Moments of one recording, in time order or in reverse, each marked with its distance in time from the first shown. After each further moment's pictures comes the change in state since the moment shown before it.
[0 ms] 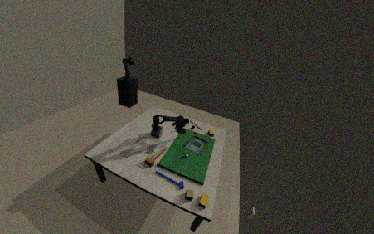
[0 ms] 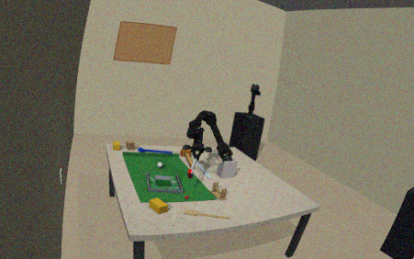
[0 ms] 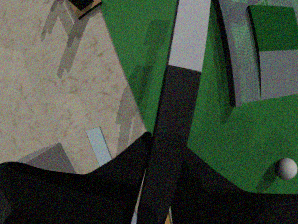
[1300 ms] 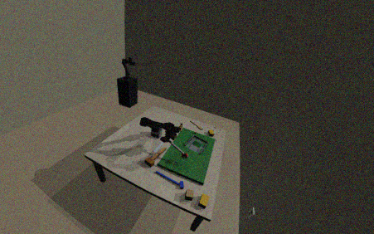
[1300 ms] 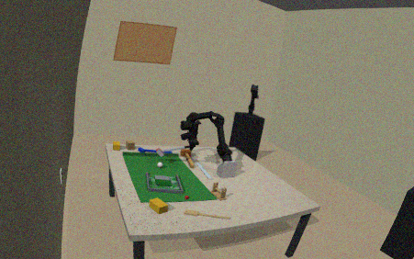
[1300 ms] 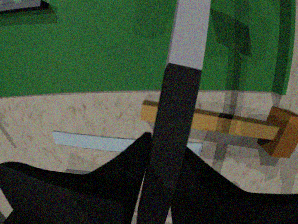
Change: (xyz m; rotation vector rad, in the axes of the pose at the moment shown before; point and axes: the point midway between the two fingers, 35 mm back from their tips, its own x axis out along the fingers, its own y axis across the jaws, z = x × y) arm -0.041 -0.069 -0.190 1.215 0.092 -0.175
